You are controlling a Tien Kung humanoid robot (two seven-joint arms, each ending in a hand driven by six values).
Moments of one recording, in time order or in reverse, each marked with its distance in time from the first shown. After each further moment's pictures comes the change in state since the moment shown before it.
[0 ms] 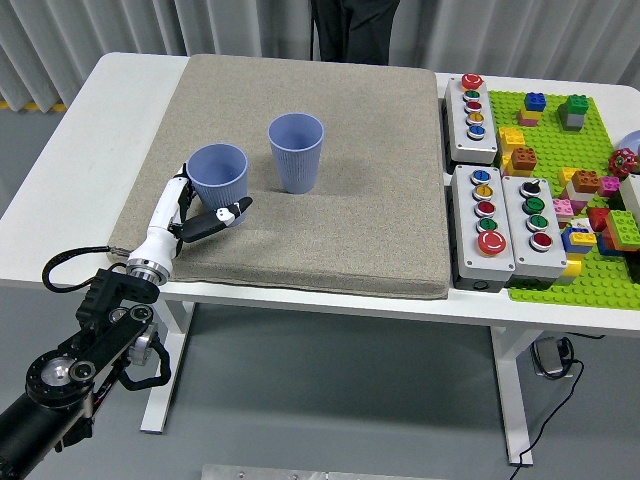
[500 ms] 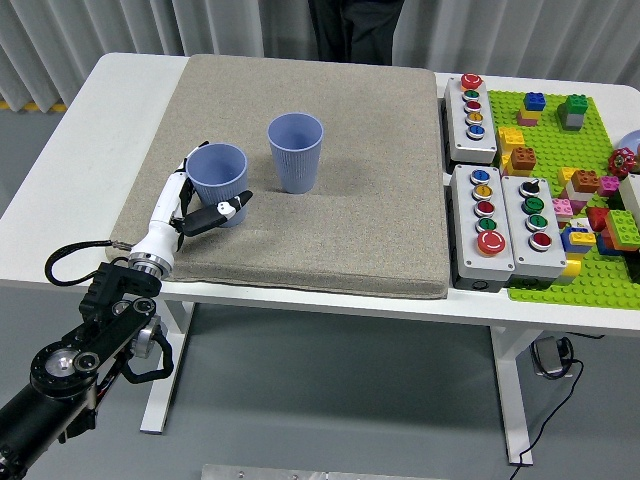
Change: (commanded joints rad) left arm -0.045 -0.004 0.015 0.044 -0.015 0.006 0.000; right arm 0.000 -0.001 0.001 0.000 -0.003 0.001 0.001
